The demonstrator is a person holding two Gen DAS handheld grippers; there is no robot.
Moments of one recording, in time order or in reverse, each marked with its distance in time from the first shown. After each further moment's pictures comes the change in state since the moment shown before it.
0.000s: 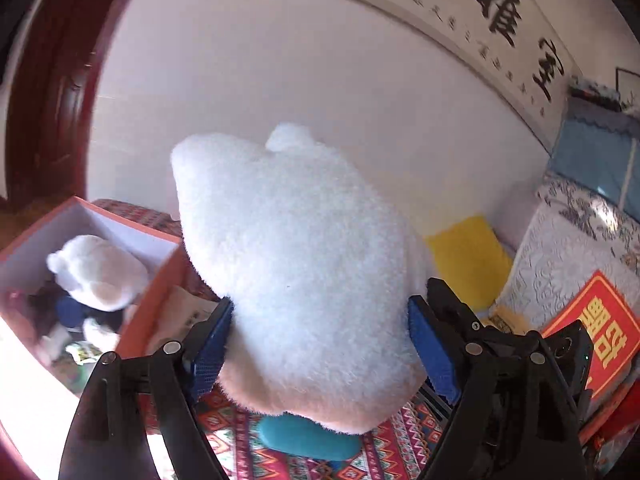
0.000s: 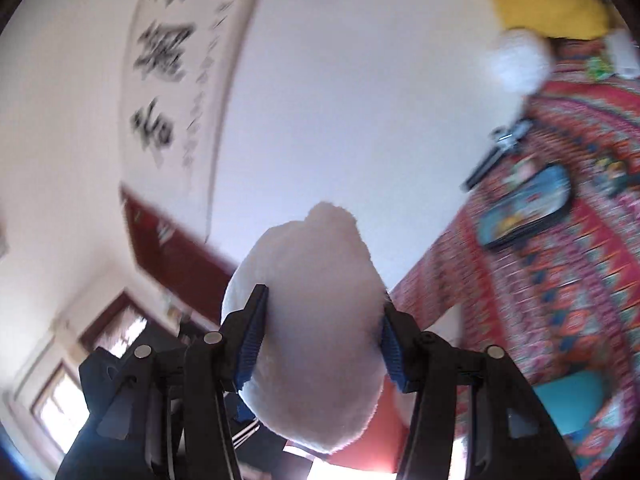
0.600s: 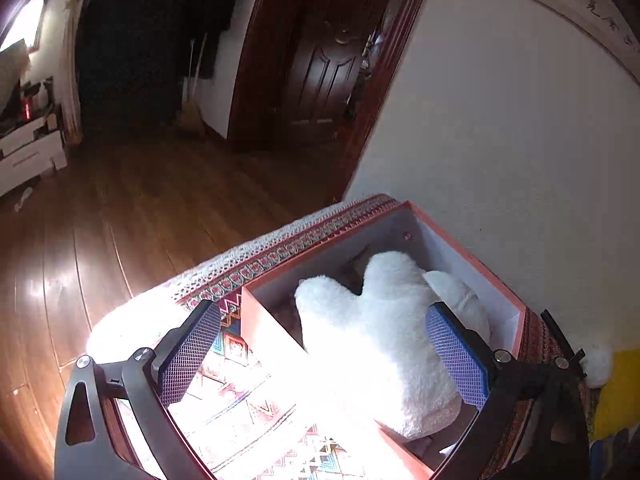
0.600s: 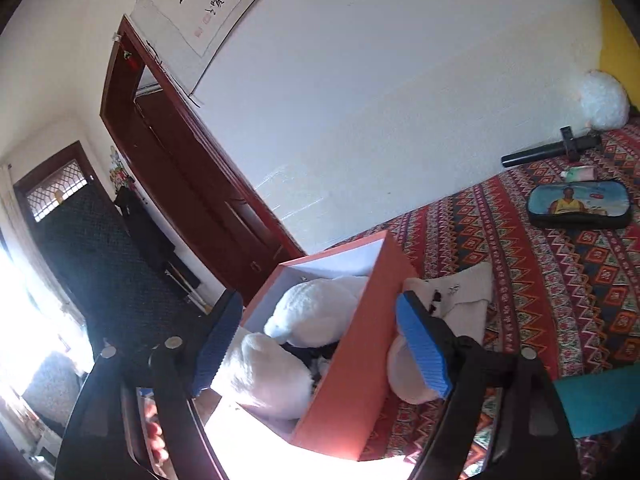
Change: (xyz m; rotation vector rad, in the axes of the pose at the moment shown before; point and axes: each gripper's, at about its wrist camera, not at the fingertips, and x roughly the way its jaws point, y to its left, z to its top) left arm -0.045 0.295 0.034 -0.322 -0.041 0.754; right arm 0.108 0.040 -0.113 -0.382 0.210 -0.272
